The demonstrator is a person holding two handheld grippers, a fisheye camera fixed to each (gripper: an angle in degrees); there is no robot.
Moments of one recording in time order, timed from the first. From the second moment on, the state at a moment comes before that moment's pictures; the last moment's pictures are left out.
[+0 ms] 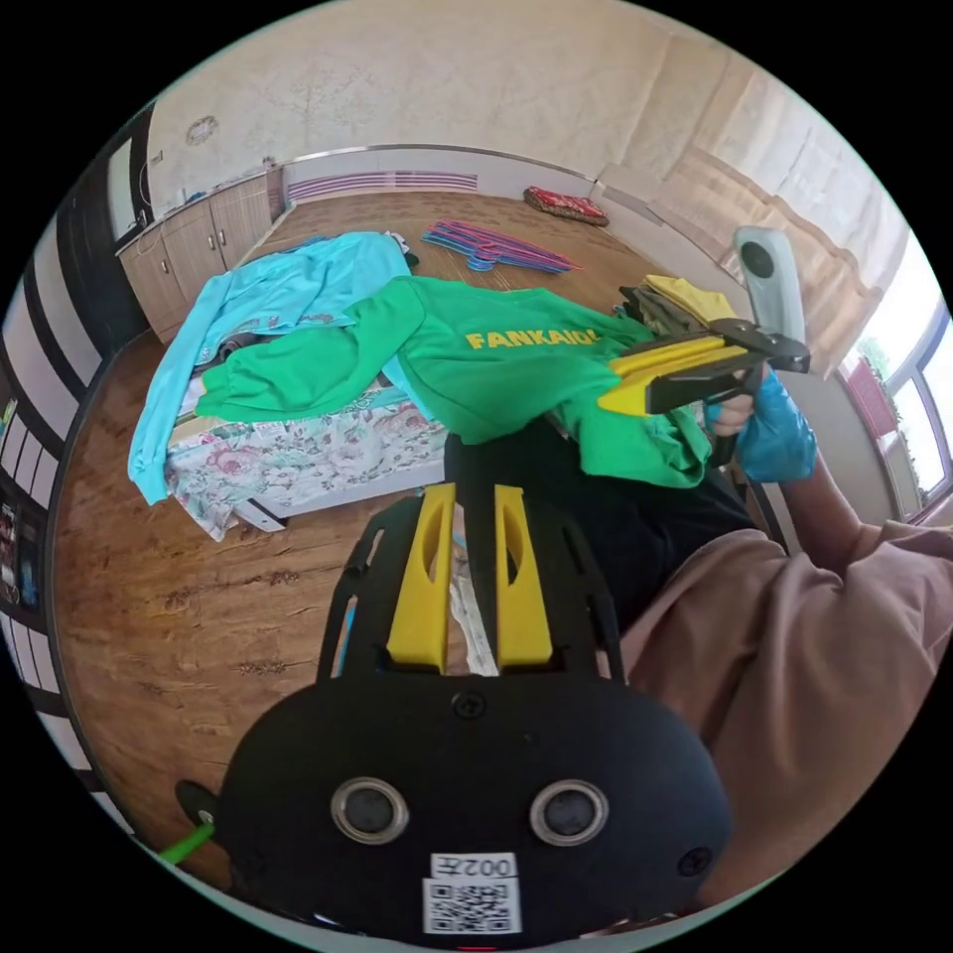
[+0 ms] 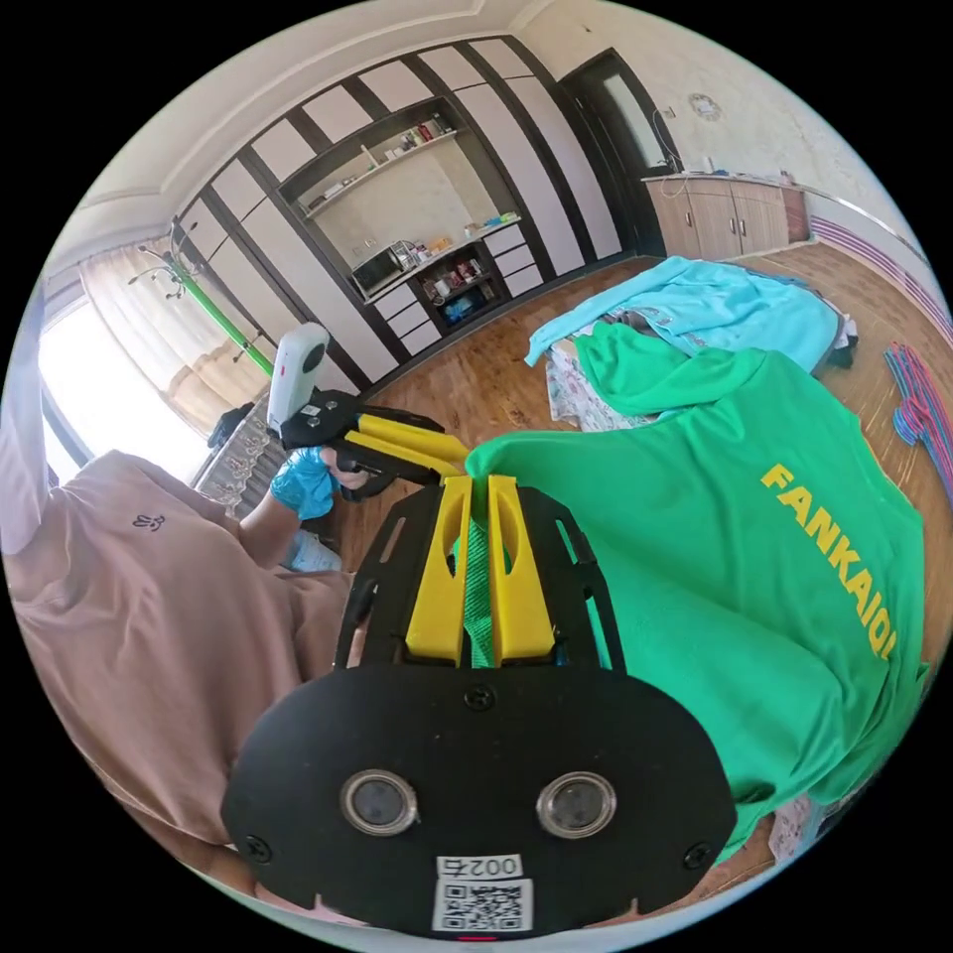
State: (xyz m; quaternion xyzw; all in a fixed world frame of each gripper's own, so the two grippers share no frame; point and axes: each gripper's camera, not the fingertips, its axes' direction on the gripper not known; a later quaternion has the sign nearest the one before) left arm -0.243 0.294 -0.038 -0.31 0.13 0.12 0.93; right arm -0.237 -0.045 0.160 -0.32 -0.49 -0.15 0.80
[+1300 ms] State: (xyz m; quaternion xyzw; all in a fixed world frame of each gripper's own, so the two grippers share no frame) left arm -0.225 0.388 -0.032 -0.28 0.12 0.17 0.94; right arm -0.294 0.043 0.012 -0.20 -0.26 -0.26 0.91
